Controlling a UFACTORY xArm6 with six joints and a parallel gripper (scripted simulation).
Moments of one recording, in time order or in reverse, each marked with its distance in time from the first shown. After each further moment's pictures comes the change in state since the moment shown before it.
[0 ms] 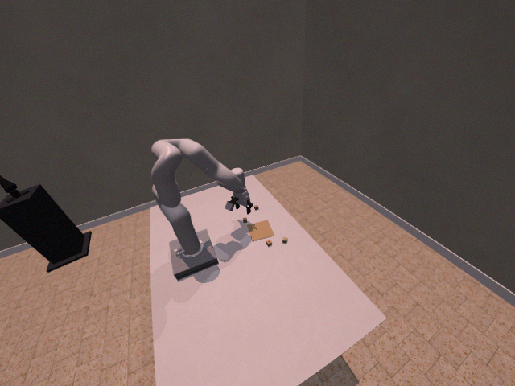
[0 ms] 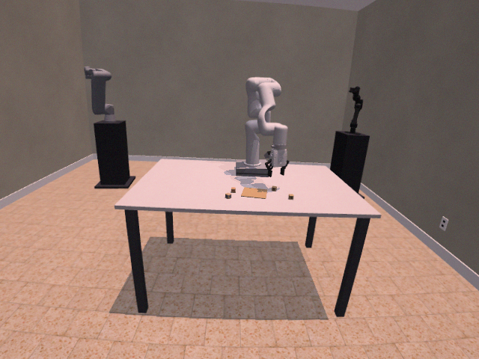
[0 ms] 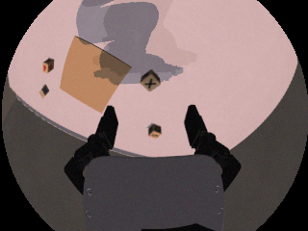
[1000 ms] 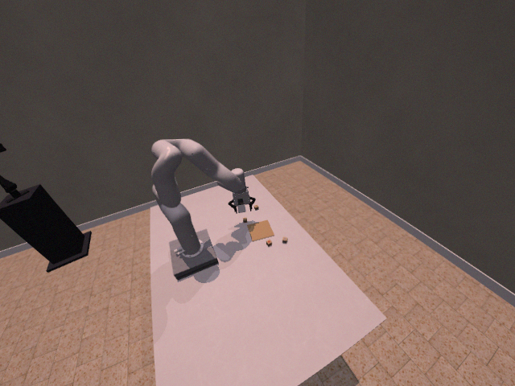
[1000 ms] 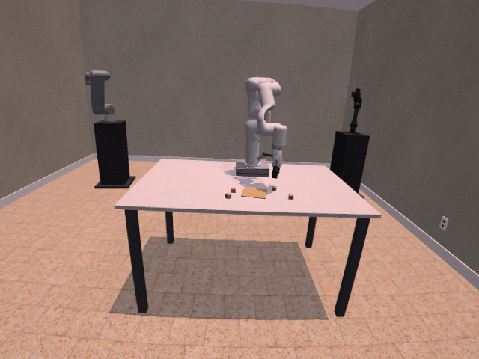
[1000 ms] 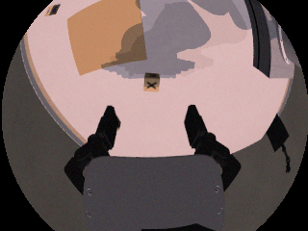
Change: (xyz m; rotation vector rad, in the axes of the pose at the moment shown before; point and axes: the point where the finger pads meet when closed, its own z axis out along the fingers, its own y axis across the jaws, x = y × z) arm 0.001 -0.002 0.001 -0.002 -0.001 -0.780
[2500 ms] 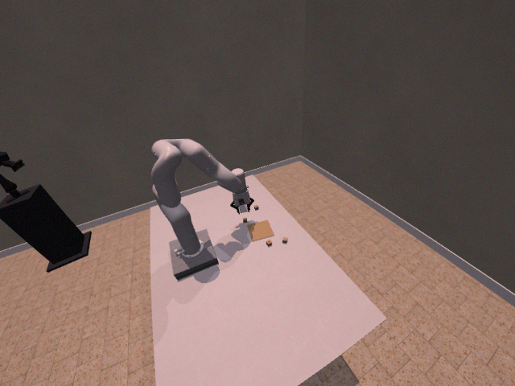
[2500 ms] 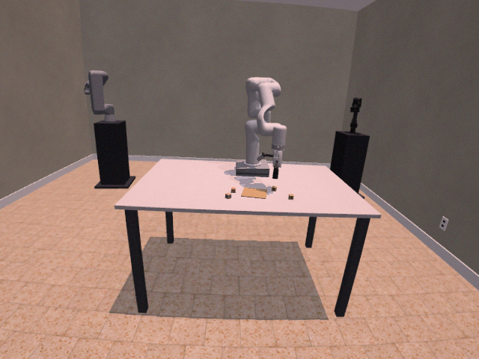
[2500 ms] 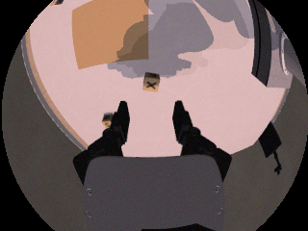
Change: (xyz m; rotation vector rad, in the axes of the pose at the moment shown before) arm 0.000 0.000 0.000 -0.008 -0.009 -0.095
